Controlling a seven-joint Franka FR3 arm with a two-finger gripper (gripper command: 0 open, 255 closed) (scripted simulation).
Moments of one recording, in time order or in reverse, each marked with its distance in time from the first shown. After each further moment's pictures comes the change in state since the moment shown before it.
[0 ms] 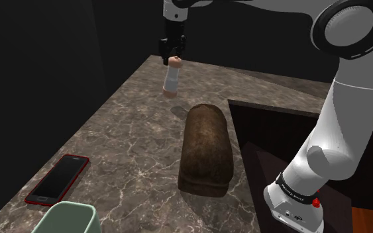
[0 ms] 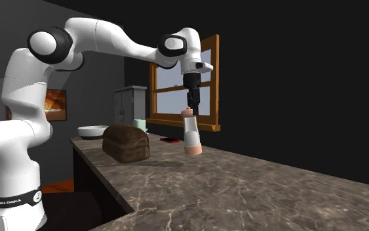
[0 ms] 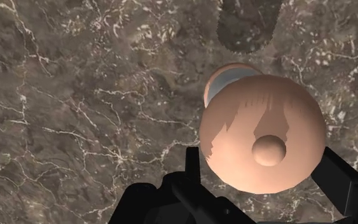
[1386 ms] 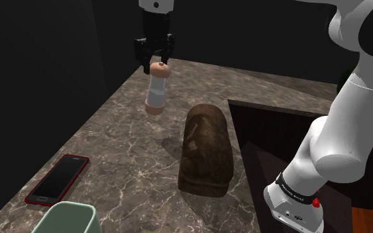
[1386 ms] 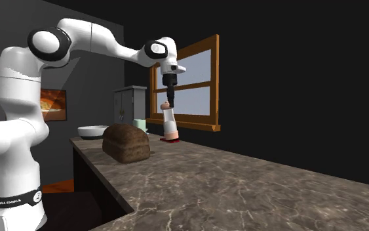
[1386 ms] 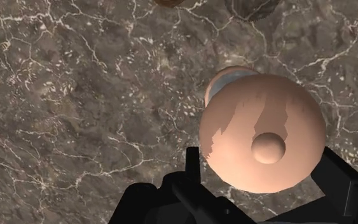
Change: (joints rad) arm 0.178 -0.134 0.138 -0.094 -0.001 -0.065 0.313
